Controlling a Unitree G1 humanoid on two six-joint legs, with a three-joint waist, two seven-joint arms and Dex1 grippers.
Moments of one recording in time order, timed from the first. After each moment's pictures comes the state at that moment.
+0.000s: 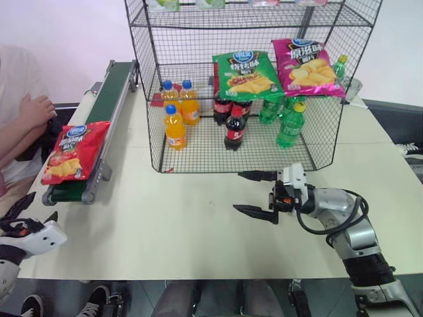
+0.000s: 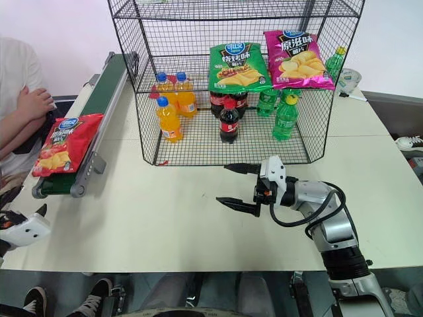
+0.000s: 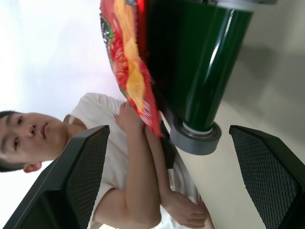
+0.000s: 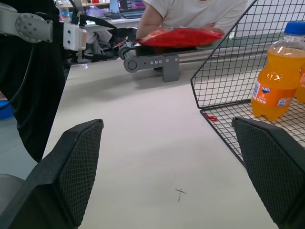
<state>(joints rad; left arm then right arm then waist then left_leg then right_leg) 0.33 0.90 0.35 0.41 0.56 -0.58 0.14 -0.24 -0.53 0.07 -0.08 0.48 0.12 1.17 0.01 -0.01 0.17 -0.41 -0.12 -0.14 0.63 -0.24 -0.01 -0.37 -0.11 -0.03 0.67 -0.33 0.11</state>
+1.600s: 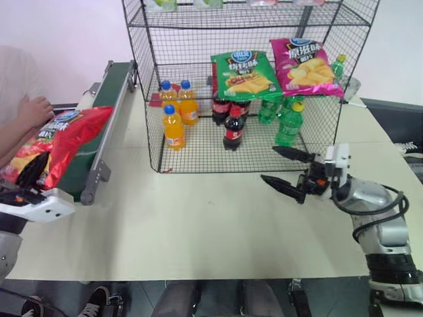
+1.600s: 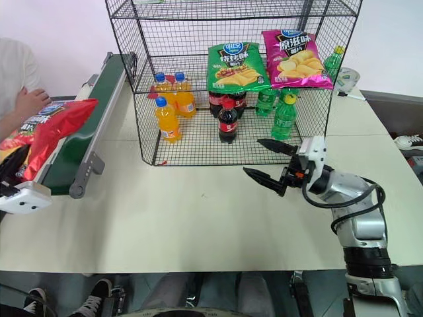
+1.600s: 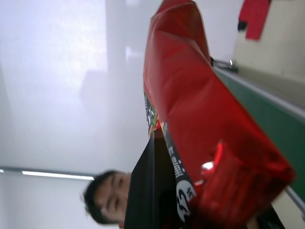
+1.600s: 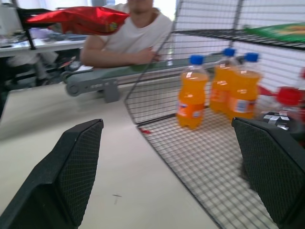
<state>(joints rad) 0.37 0.81 0.57 -0.28 0.52 -0.40 0.00 -0.21 -0.59 -0.20 -0.09 0.60 0.16 1.09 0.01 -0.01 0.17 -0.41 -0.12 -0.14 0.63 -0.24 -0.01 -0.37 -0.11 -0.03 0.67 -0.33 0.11</state>
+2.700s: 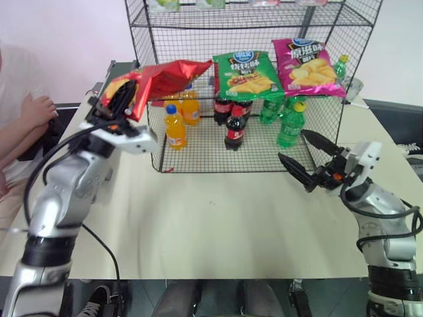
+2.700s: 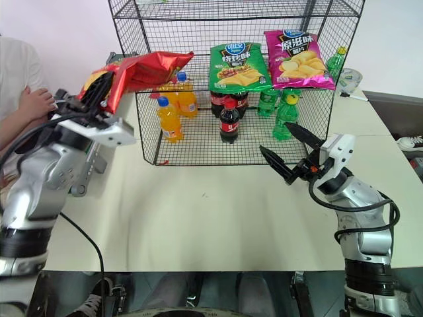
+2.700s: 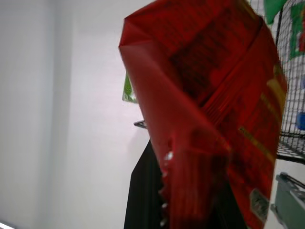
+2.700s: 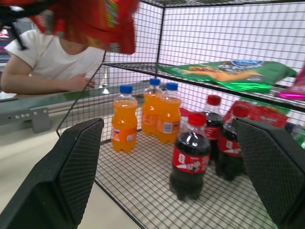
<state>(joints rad) -0.49 0.65 0.02 -0.05 0.84 -0.25 0.04 -0.17 -0.51 -0.24 -0.18 0.55 0.06 0.85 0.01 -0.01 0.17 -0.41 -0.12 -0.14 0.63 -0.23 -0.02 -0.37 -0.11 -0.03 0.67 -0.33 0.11</state>
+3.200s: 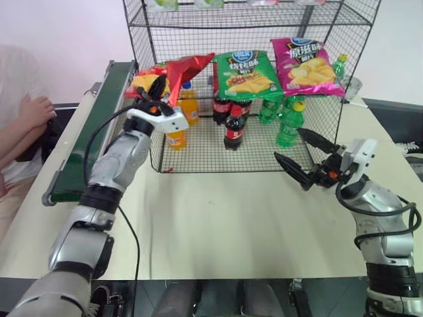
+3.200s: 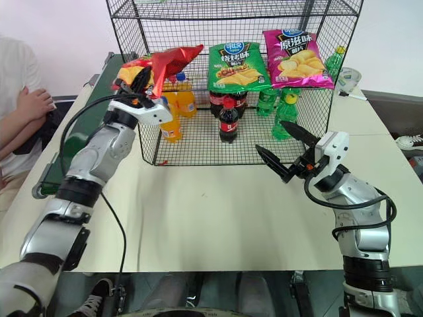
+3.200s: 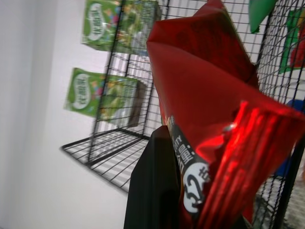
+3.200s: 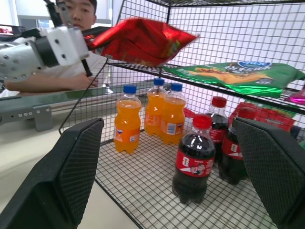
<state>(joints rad) -0.86 0.43 -0.22 0.55 0.90 -0.23 0.30 -0.18 -0.52 -0.24 -0.18 0.55 0.06 0.84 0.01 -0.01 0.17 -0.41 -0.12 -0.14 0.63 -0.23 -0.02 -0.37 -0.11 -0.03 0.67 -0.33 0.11</state>
